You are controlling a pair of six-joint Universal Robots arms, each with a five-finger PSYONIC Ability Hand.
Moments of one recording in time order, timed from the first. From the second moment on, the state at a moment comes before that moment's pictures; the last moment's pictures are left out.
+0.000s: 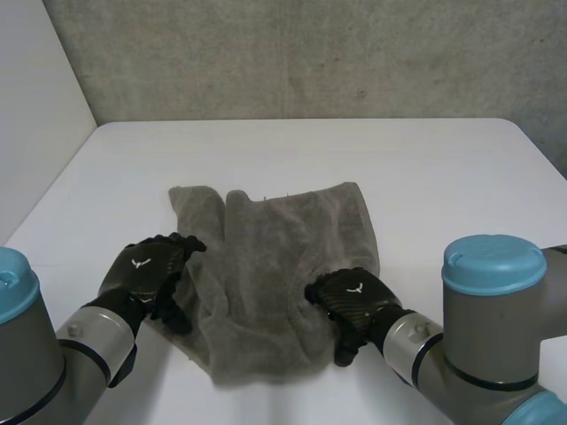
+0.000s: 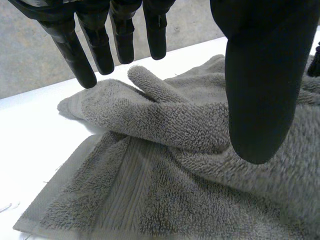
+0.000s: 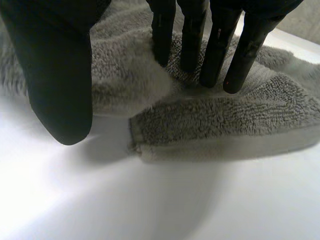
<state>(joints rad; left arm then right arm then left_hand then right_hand) 4.28 -1.66 -2.01 3.32 -1.57 3.14 2.15 -1.15 1.75 -0.08 1.34 2.93 0.32 0.31 0.31 0.31 0.13 0.39 0.45 0.44 0.44 0.26</state>
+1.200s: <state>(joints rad) 4.40 -1.82 -2.00 3.36 -1.42 3.34 1.89 -1.24 1.76 -0.26 1.47 2.66 0.55 0.55 0.55 0.56 0.38 0.96 1.18 1.18 1.19 0.98</state>
